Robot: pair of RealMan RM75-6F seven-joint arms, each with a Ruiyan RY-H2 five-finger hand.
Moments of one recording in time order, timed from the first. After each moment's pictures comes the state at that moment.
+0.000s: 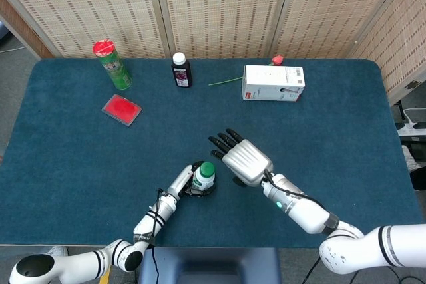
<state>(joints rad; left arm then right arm) -0.69 -1.97 -0.24 -1.17 1.29 0.83 -0.67 1.05 -1.08 0.06 -2.08 -0.92 0.93 -0.65</state>
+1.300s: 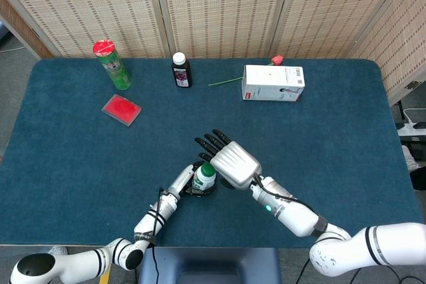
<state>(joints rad) -0.70 -1.97 -0.24 -1.16 1.28 0.81 -0.66 1.05 -1.18 0.10 -2.06 -0.94 1.00 -0.68</state>
